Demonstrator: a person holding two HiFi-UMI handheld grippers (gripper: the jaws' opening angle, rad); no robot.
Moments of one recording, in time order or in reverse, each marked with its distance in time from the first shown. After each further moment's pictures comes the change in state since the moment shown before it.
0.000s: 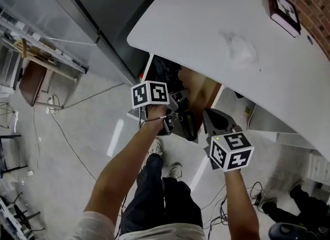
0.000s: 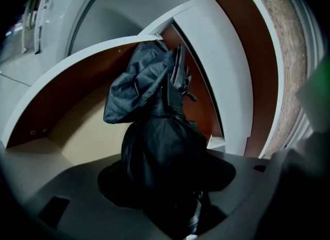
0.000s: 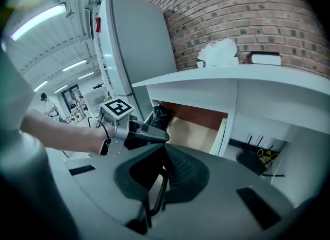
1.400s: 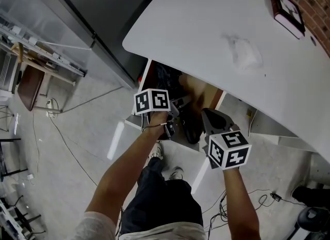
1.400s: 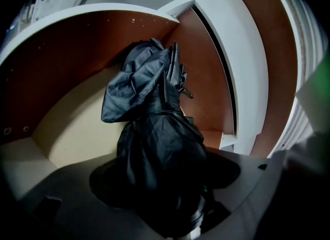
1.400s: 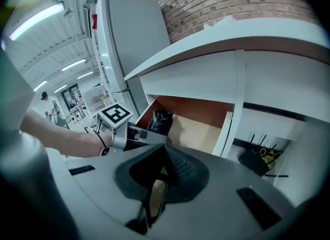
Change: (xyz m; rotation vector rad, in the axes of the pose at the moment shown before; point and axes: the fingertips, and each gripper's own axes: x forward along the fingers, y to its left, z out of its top) left arm 0.030 0.027 -0.002 0.003 0.010 -0.035; right arm 0.037 -0.014 -0.009 0.003 0.013 0.003
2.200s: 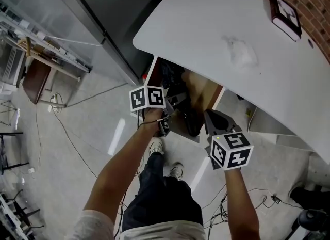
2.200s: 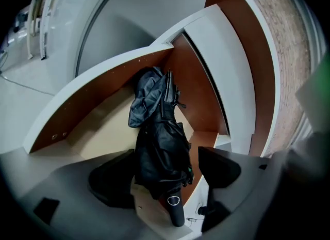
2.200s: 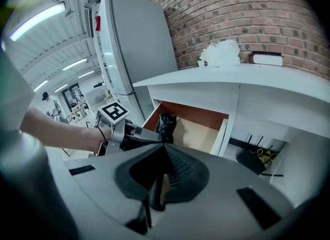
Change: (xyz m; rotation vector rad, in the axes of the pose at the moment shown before) left arm -0.049 -0.002 0.001 0.007 -0.020 0.100; right arm -0.038 0.017 0.010 -0.007 0.010 0.005
